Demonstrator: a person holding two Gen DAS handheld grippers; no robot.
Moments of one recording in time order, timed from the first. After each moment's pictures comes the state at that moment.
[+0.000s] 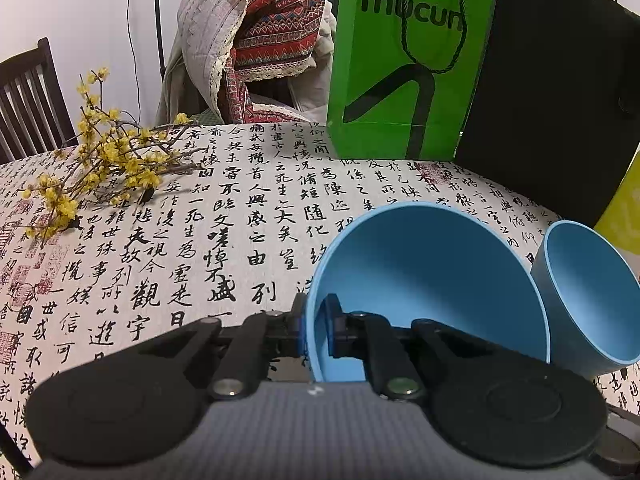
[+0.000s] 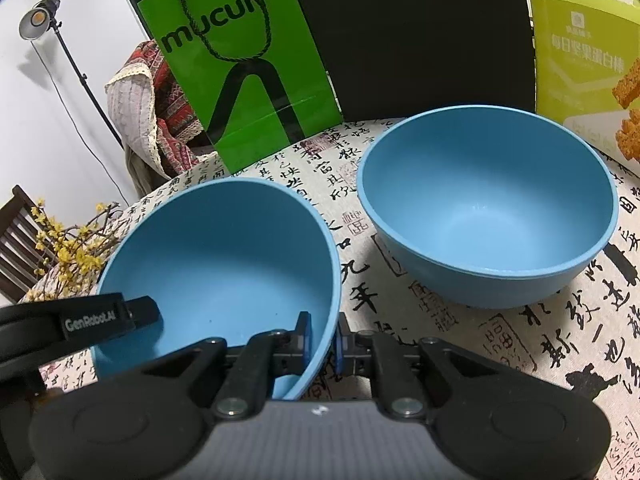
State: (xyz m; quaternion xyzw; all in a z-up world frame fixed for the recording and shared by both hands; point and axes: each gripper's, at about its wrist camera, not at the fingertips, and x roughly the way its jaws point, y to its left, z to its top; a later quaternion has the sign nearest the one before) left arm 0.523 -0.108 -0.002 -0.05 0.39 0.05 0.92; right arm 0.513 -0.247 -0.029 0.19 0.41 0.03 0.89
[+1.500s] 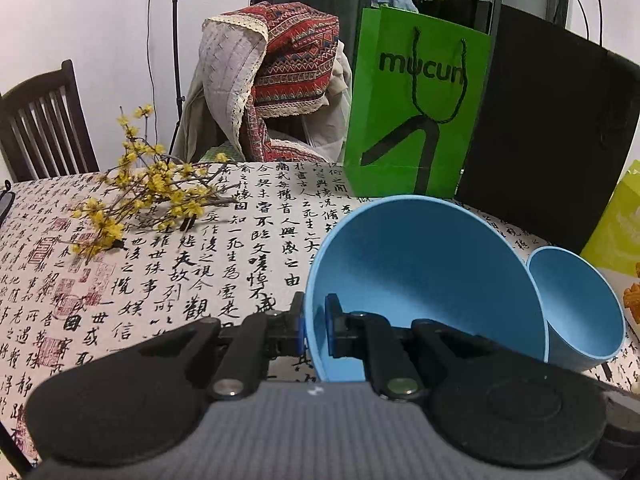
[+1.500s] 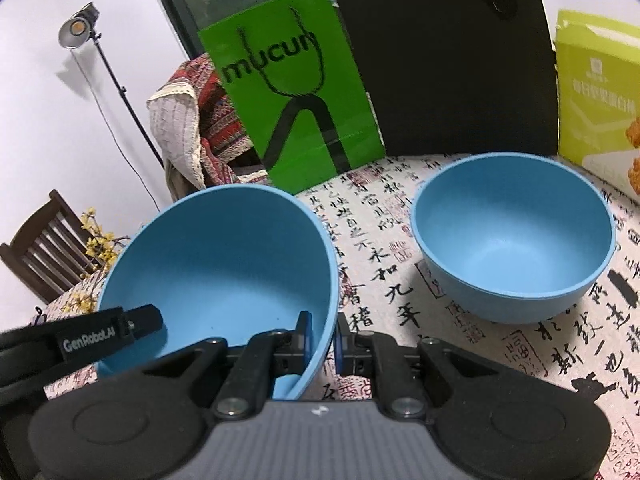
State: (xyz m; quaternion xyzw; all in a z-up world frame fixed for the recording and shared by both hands) left arm 0.476 -0.089 0.038 -0.05 0.34 0.06 0.94; right arm 0.487 -0.233 0.010 0.18 0.36 0.07 0.91
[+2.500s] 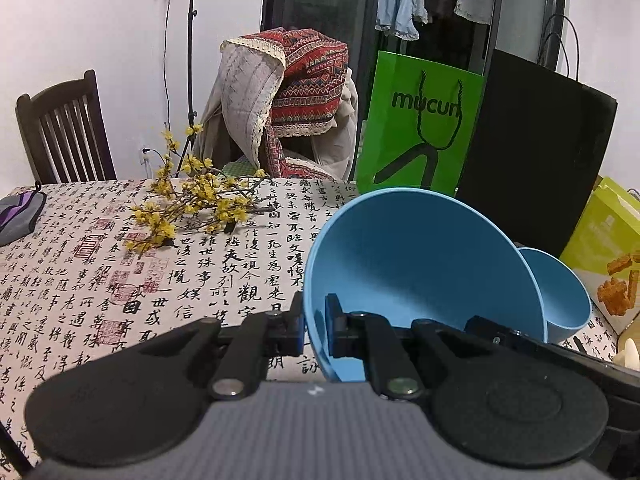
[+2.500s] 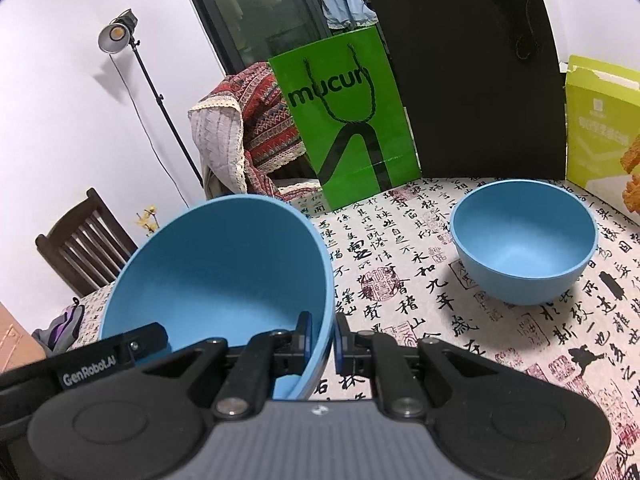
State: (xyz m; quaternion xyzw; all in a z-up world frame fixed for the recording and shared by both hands) left arm 0.394 -0.060 0.077 -0.06 0.31 0.06 0.95; right arm 0.428 -0.211 0.053 0.17 0.33 0.11 0.92
